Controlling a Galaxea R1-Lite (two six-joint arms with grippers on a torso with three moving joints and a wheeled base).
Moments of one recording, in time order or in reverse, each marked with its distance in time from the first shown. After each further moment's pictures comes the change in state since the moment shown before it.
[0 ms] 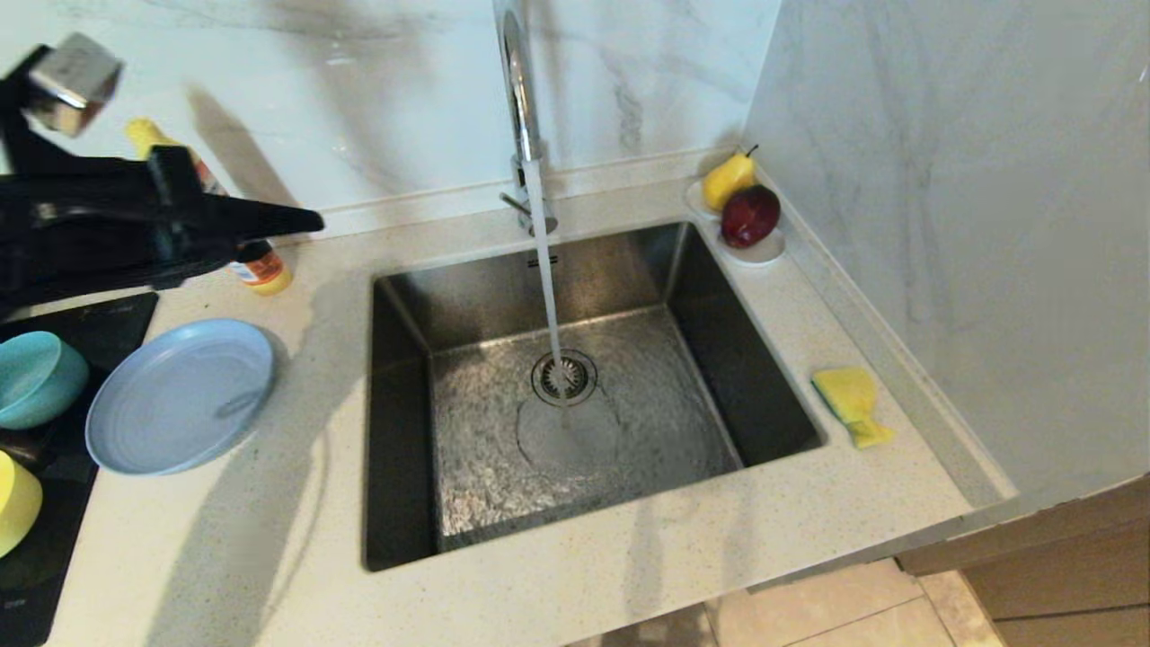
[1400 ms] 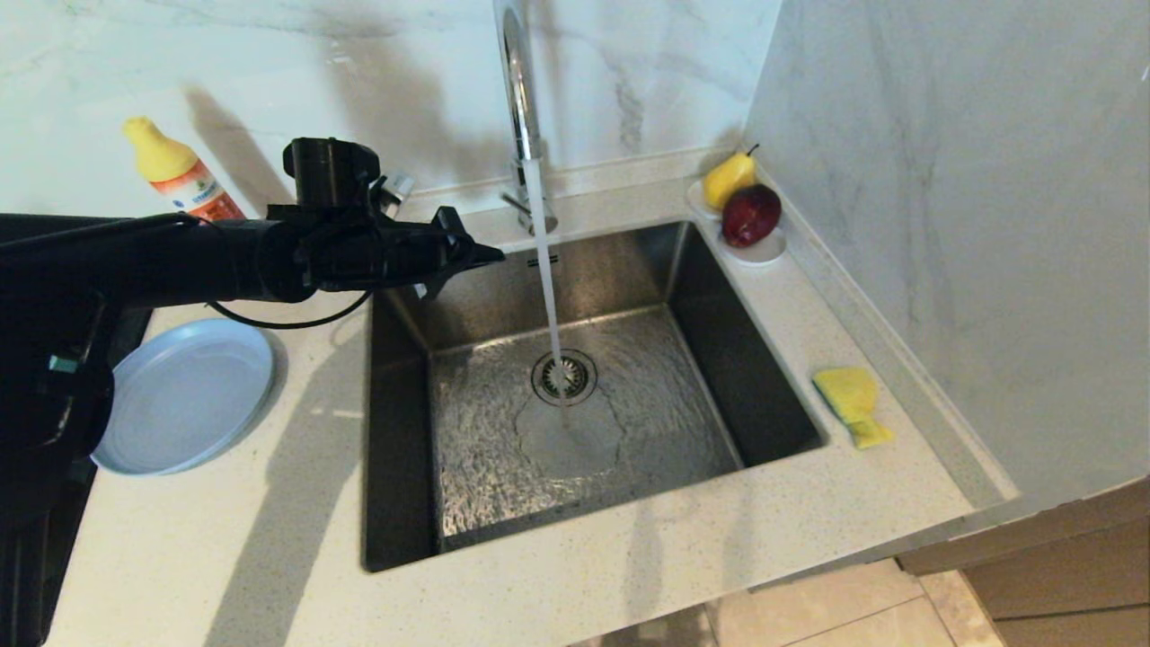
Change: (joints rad) left arm -0.133 0.723 -0.597 -0.043 -0.028 -0.315; right arm 0.000 0.000 0.000 0.000 0.000 0.000
